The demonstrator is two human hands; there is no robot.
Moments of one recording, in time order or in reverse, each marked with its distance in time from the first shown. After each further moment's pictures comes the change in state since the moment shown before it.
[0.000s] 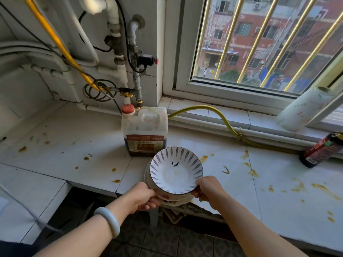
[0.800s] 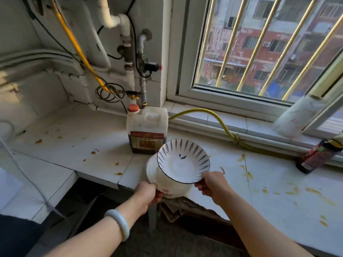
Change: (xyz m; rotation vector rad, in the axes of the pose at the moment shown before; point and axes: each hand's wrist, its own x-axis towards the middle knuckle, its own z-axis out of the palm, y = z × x) left_hand -0.023 -0.014 0.046 -0.431 0.243 0.054; right_hand -0.041 -0.003 -0.031 0.142 0.047 -0.063
